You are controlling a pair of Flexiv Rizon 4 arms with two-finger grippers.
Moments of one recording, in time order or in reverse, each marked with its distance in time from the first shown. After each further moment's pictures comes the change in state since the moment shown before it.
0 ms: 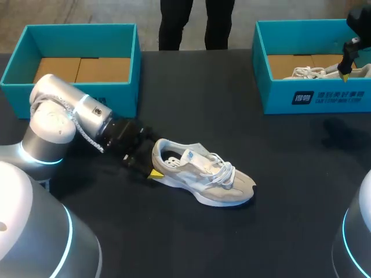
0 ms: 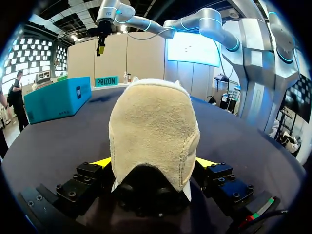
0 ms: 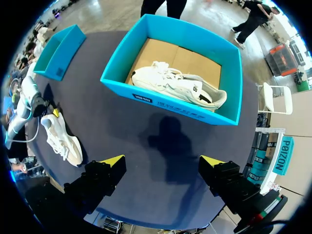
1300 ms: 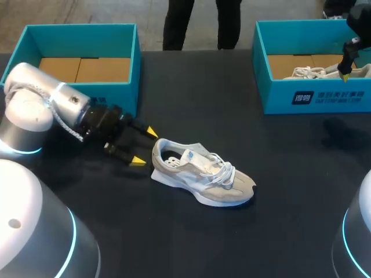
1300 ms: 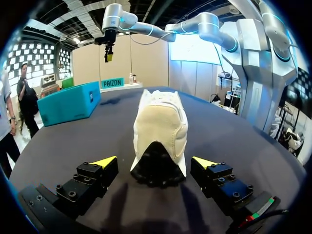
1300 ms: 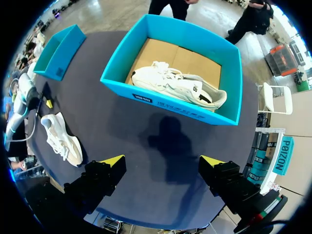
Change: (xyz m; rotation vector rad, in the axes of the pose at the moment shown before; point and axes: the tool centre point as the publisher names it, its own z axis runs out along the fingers) left arm -0.007 -0.004 -0.058 -0.008 -0.054 0.024; right arm 0.000 0.000 0.000 0.000 0.000 0.000
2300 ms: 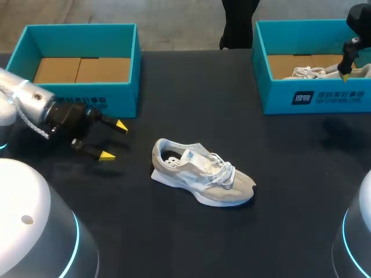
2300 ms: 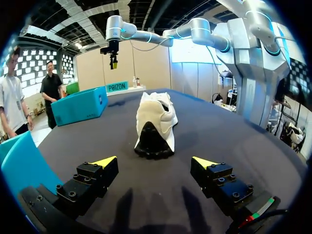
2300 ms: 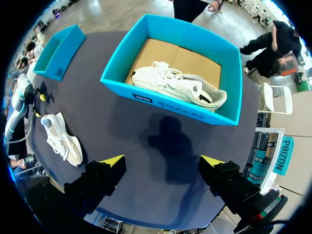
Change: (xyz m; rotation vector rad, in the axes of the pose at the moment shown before) left arm 0.012 0.022 -0.079 0.022 -0.042 0.044; right arm 0.000 0.000 0.000 0.000 0.000 0.000
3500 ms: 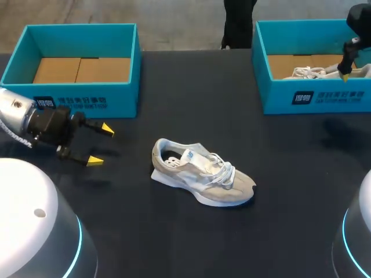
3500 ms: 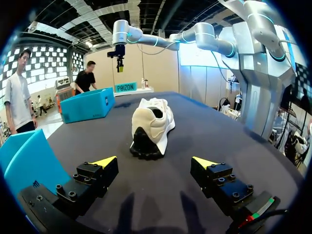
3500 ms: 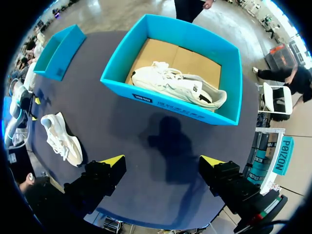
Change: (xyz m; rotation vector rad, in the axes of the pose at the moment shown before) left arm 0.033 -0.011 -0.028 0.013 -0.097 -0.060; right arm 0.000 0.000 0.000 0.000 0.000 0.000
